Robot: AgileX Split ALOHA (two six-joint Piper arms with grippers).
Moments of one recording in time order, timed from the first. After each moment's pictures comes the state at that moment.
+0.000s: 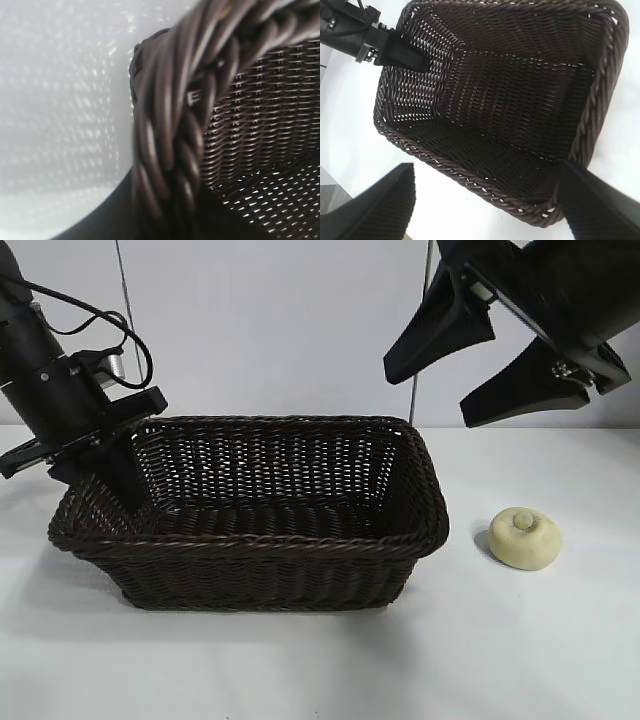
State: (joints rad) left arm -0.14 2.12 -1.48 -0.53 1.04 0.27; right arm 0.25 1.42 -0.94 0.83 0.66 -0.52
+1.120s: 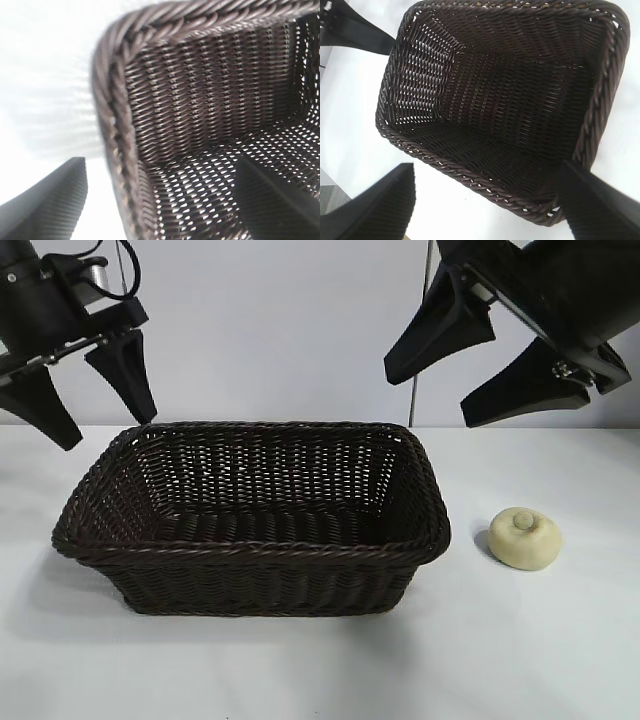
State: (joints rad) left arm -0.14 1.98 -1.63 -0.41 1.21 0.20; right arm 0.25 1.42 -0.94 0.83 0.66 -0.52
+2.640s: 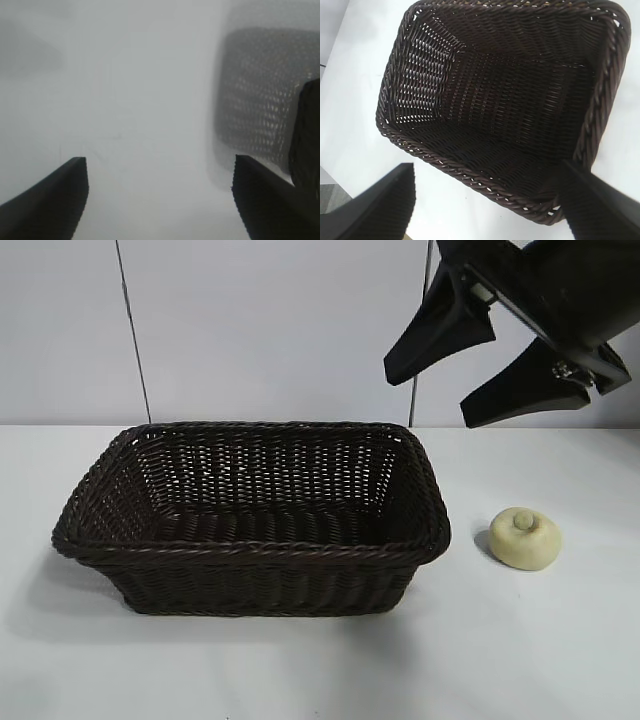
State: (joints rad) left arm 0.06 1.71 -1.48 -0.05 1.23 0.07; right arm 0.25 1.42 -0.94 0.83 0.66 -0.52
